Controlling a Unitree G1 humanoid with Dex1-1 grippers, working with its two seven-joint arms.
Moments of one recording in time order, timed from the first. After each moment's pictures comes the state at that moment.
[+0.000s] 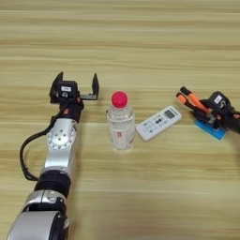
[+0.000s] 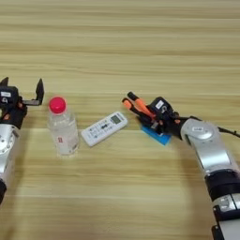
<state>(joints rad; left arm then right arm) -0.37 0.09 0.11 0.67 -0.05 -0.52 -0.07 -0.37 -0.49 0.10 0.49 0.01 -0.01 0.72</state>
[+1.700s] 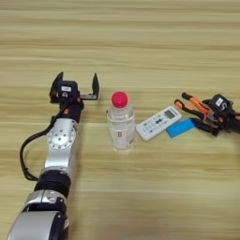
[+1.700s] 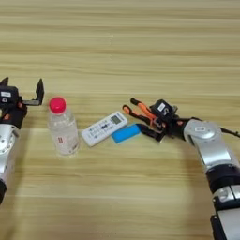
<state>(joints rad) -0.37 0.09 0.11 0.67 -0.05 -0.52 -0.07 -0.40 -0.51 0.13 0.60 0.00 -0.10 0.82</state>
